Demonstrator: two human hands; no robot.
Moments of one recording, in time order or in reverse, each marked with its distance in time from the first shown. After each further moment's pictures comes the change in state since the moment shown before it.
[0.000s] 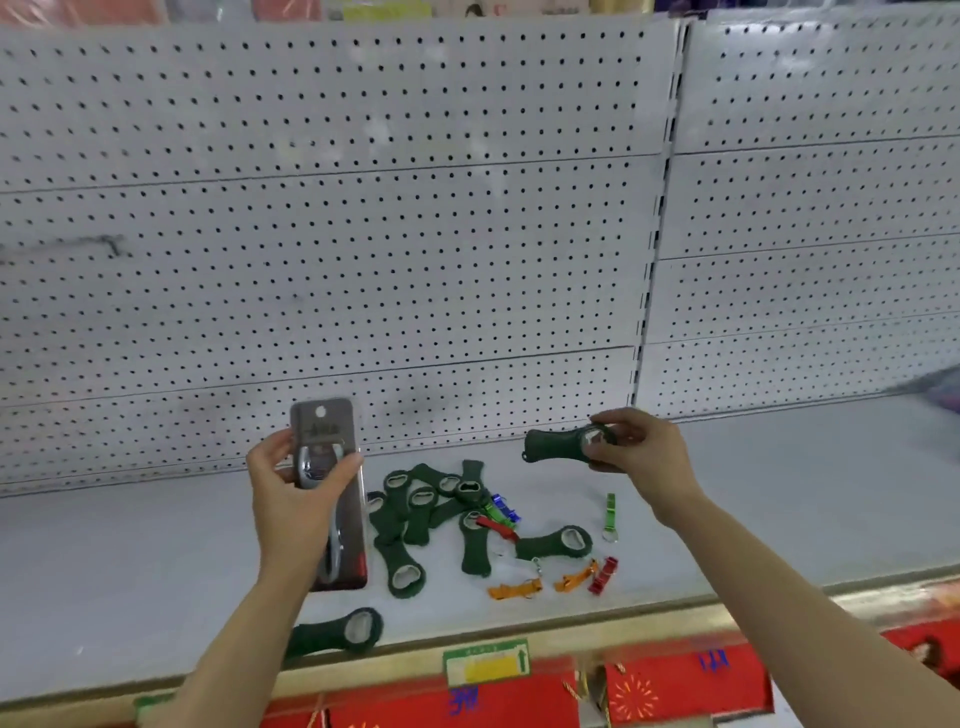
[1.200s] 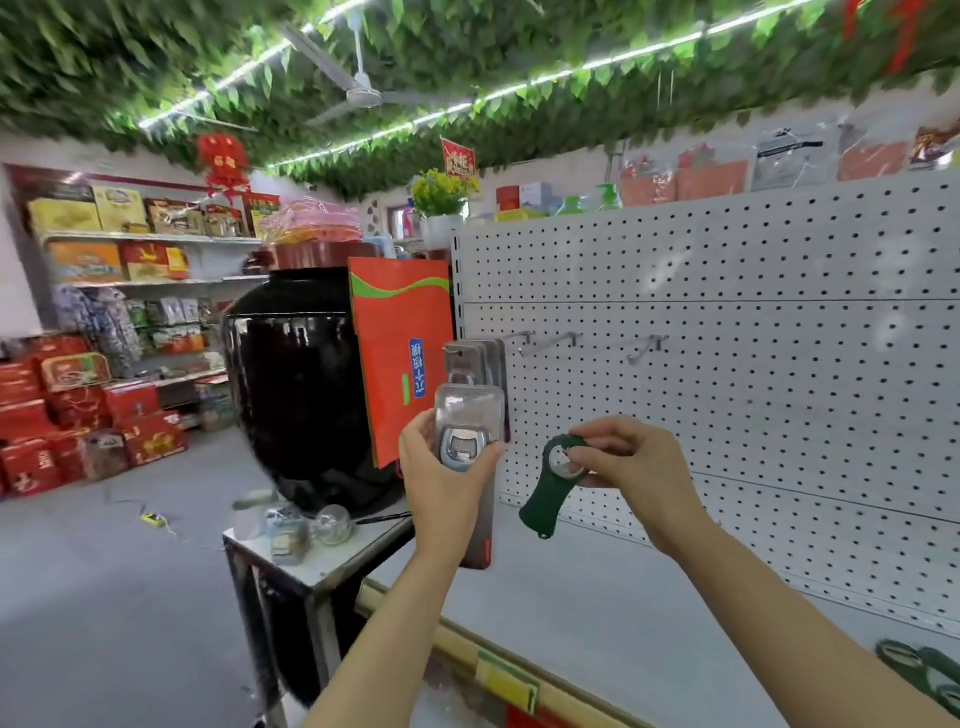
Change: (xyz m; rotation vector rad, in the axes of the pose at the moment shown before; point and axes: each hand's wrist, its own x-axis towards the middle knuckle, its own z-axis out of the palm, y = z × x) left_hand 0.109 0.036 -0.405 0.089 0.531 0.315; right_hand -0.201 -0.253 0.473 0.352 -0.683 -0.287
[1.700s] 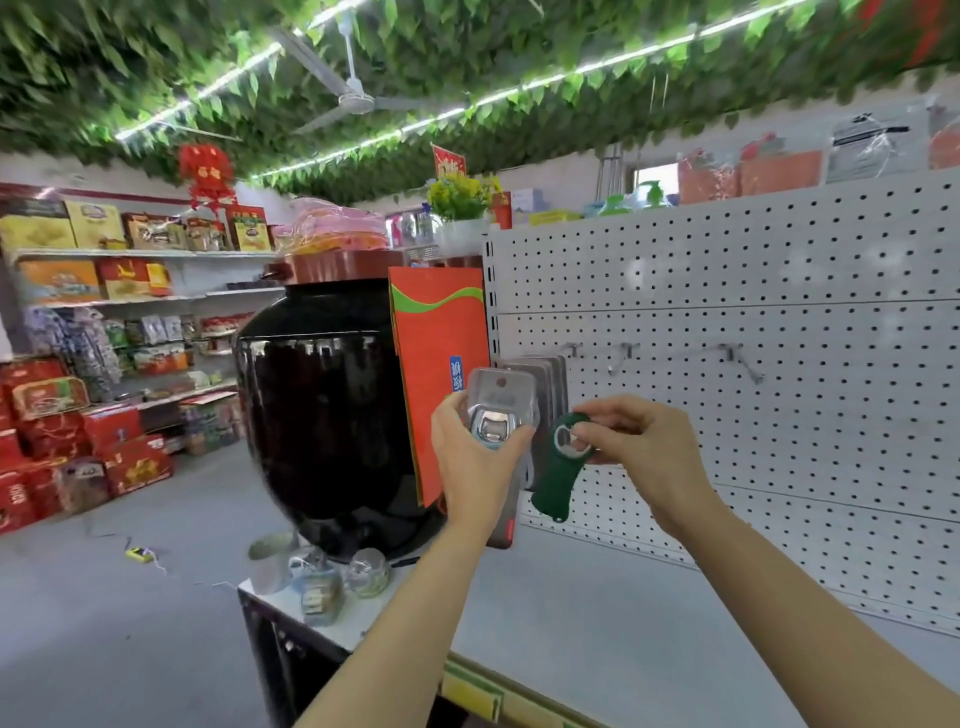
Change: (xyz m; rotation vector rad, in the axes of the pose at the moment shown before) left_hand 0.123 -0.057 -0.006 0.039 -0.072 0.088; right_hand 0.066 -0.002 0.107 -0.039 0.093 -0.113
